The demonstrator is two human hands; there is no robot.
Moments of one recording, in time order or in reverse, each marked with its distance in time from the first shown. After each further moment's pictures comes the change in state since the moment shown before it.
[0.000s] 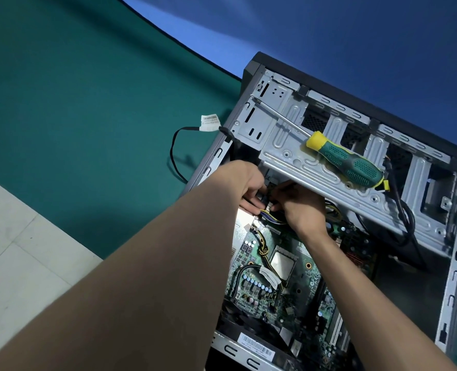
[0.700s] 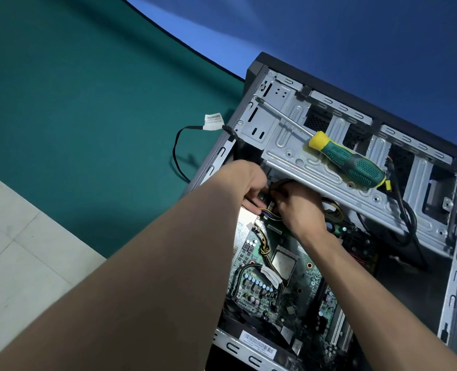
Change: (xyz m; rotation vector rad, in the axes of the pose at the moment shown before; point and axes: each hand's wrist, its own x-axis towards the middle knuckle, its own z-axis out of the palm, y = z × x) left_hand -0.003 -0.002 0.002 0.095 -0.028 0.043; right_hand 0.005 0.002 0.004 -0.523 0.019 -0.182
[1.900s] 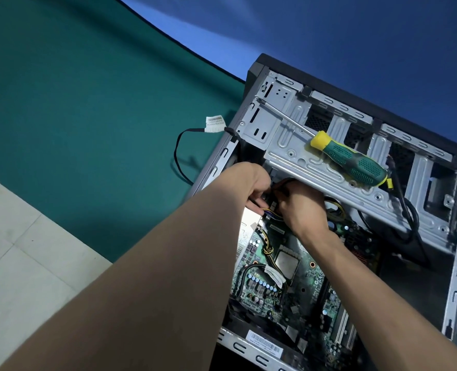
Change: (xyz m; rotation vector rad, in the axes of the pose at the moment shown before) left_hand -0.001 0.000 0.004 0.015 0.025 0.033; right_hand -0.001 -0.004 0.000 -0.065 0.137 -0.045
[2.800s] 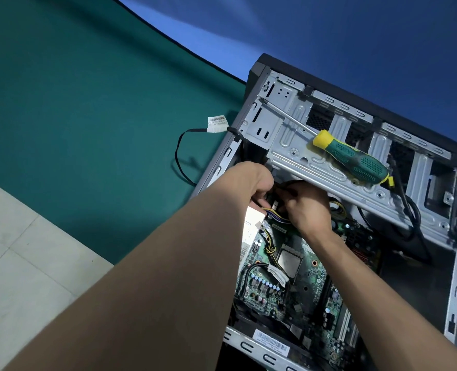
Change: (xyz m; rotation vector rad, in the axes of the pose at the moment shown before) left_hand -0.001 -0.001 -0.001 -0.021 -0.004 0.016; right_hand 0.001 0.006 0.003 0.245 -0.047 0.105
